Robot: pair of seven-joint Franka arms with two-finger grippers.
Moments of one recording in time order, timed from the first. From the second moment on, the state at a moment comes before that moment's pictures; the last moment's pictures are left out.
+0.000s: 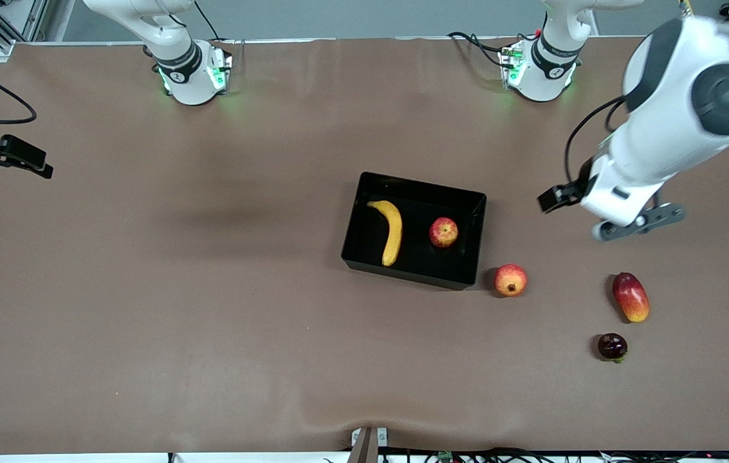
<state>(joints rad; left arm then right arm) -0.08 0.20 -0.25 -1.60 0.03 1.68 -0.64 0.02 0.00 -0.09 -1.58 0.02 1.51 -0.02</state>
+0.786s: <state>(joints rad) -0.29 0.38 -0.25 -1.81 0.03 2.14 -1.06 0.02 0.00 -0.09 -1.58 0.02 1.51 -0.02</state>
